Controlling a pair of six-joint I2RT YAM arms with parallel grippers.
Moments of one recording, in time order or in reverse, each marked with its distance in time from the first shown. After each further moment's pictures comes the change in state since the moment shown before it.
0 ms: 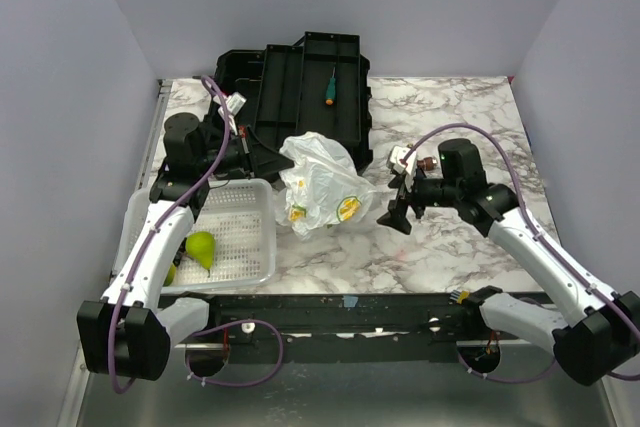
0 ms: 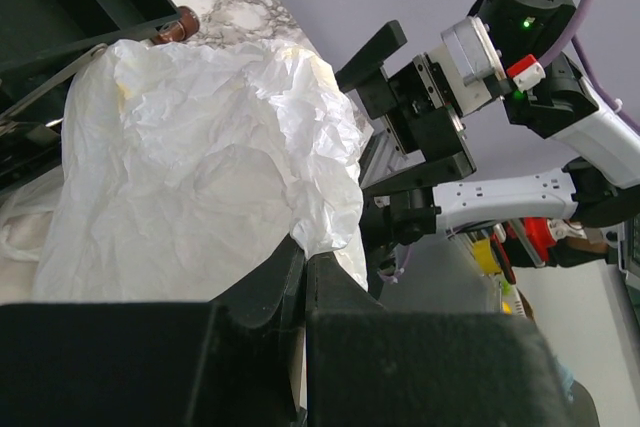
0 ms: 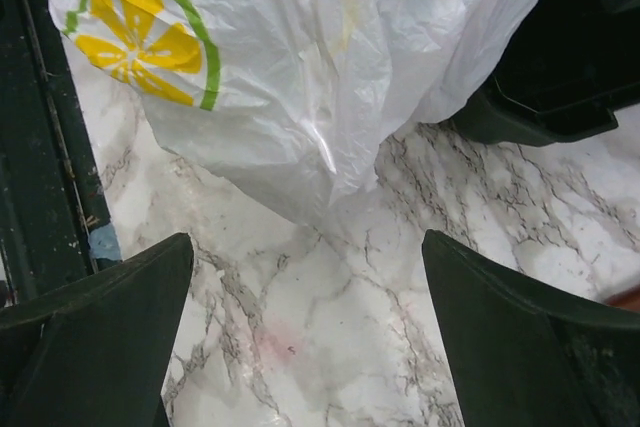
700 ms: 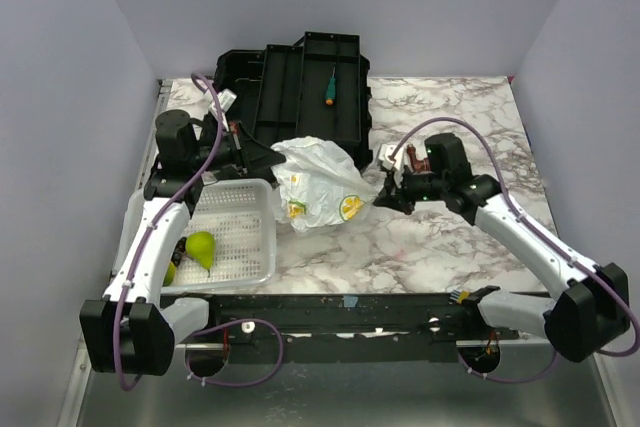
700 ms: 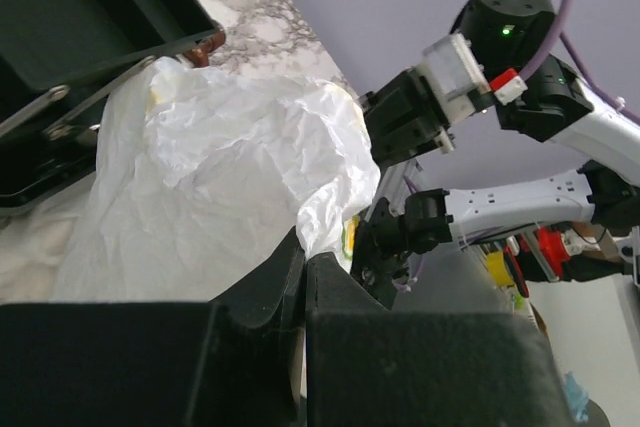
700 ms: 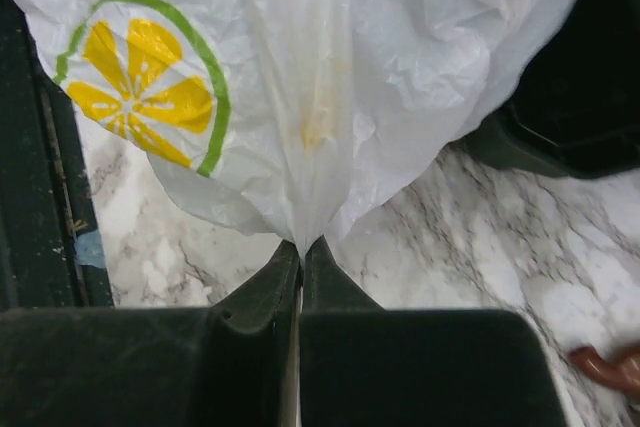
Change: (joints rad) left arm 0.049 0.016 0.016 -0.011 0.026 0.026; right arm 0.034 0.162 0.026 0.091 -0.065 -0.005
